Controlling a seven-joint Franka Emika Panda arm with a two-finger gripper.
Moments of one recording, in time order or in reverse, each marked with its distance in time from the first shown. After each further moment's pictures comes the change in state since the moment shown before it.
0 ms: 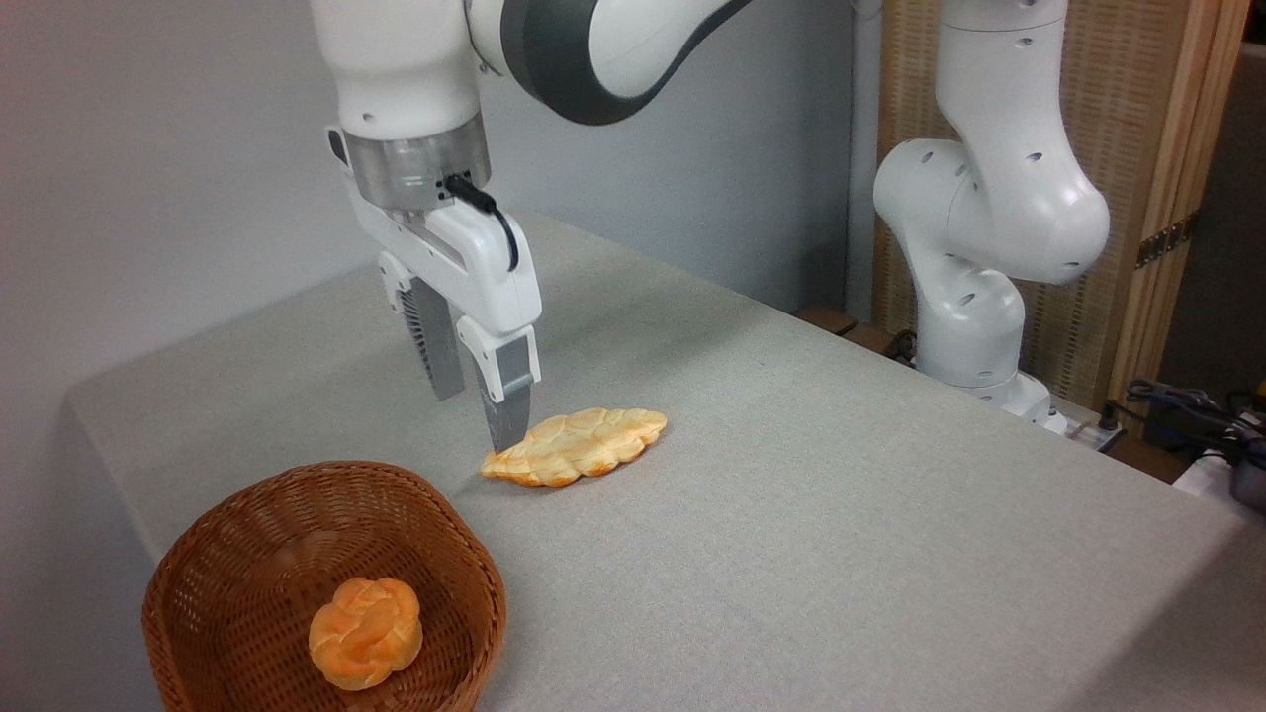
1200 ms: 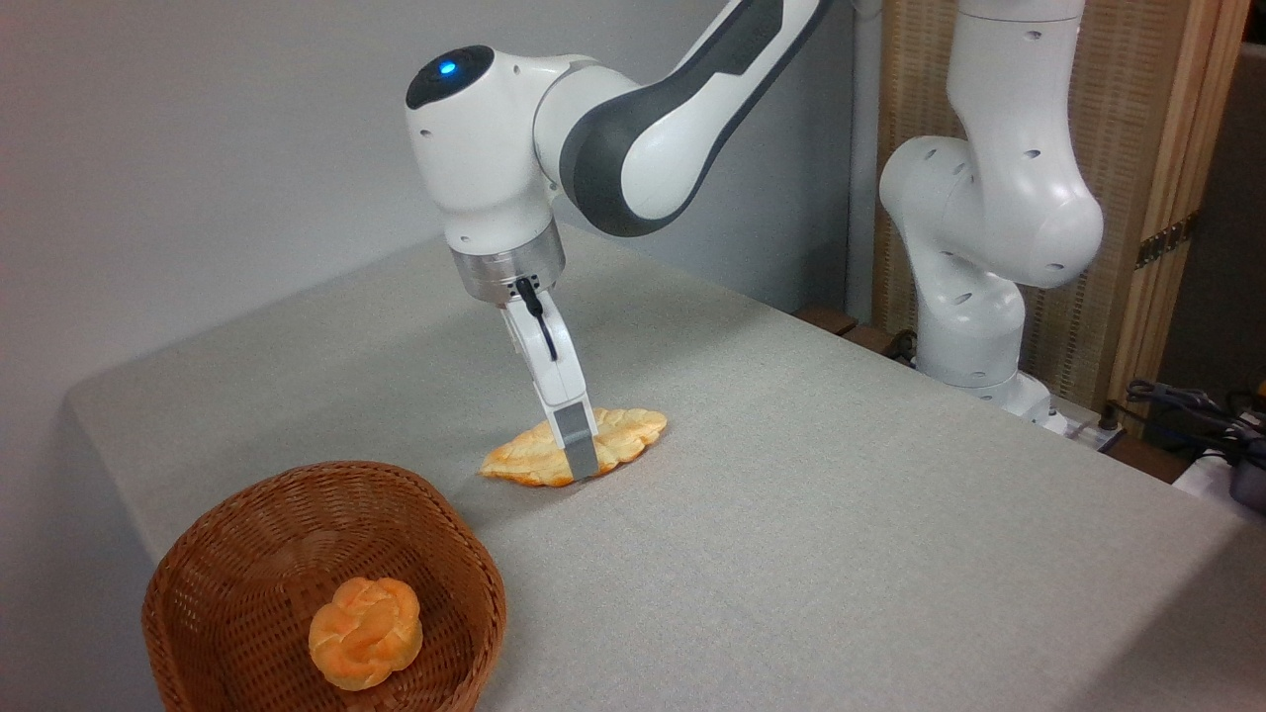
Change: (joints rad) arm -0.132 -0.106 -0.004 -0.413 0.000 0.190 0.203
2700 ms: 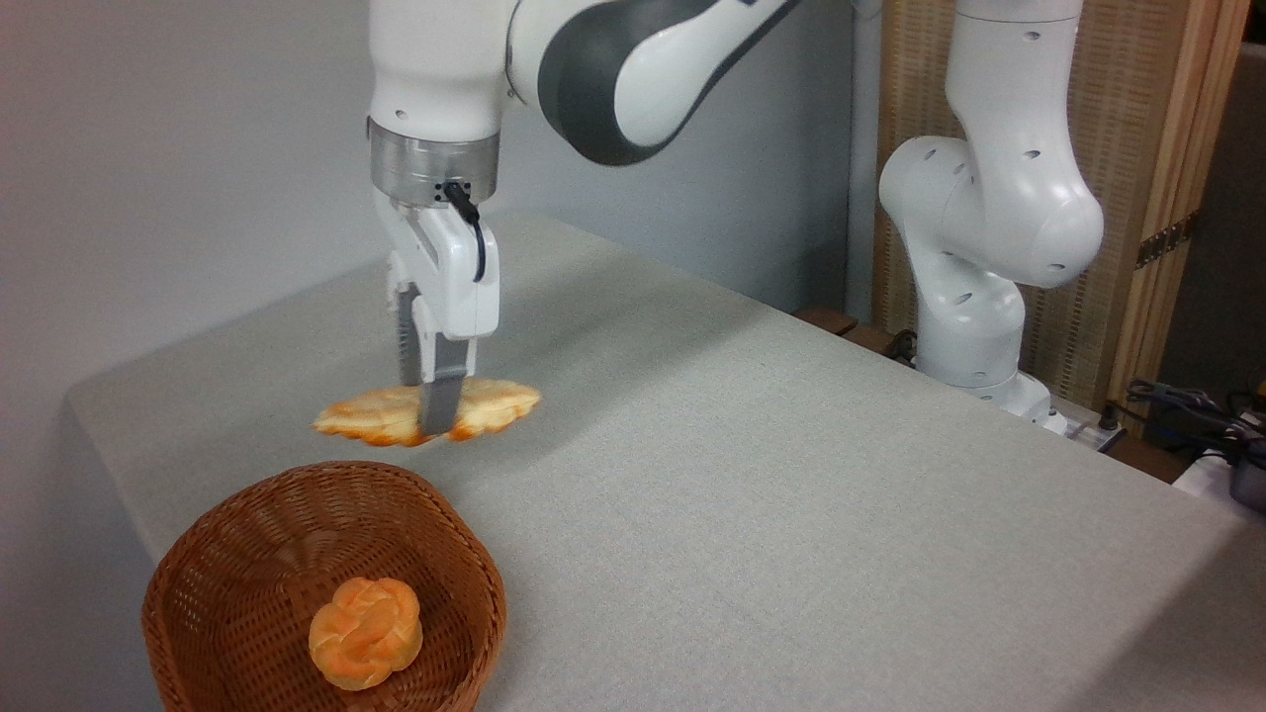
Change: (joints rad) arm 0.010 0.015 0.063 0.208 -0.070 0.177 -0.047
